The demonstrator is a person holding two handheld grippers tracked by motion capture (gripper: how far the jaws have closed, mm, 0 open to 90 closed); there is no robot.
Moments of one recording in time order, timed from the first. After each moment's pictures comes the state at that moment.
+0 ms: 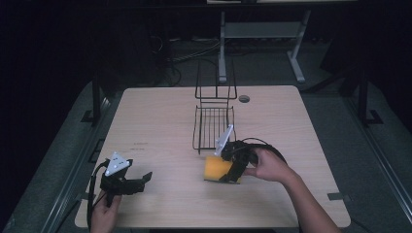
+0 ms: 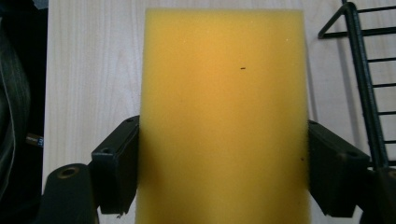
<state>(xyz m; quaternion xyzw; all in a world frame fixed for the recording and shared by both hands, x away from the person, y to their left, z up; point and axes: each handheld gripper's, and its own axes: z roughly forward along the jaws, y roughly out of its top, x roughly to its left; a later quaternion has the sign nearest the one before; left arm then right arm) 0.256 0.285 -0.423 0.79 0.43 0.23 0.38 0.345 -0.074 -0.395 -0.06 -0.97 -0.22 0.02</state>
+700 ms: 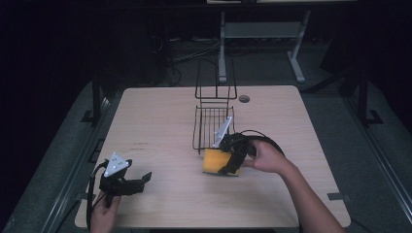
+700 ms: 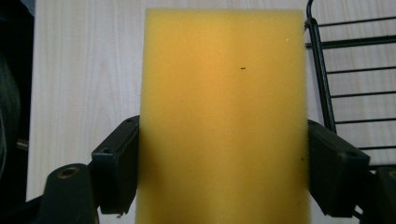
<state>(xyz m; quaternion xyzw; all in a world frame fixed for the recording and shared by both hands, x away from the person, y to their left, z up) 0.253 0.285 -0.421 0.78 0.43 0.23 0.38 0.366 -0.072 -0.389 -0.06 -0.97 -0.22 0.02</state>
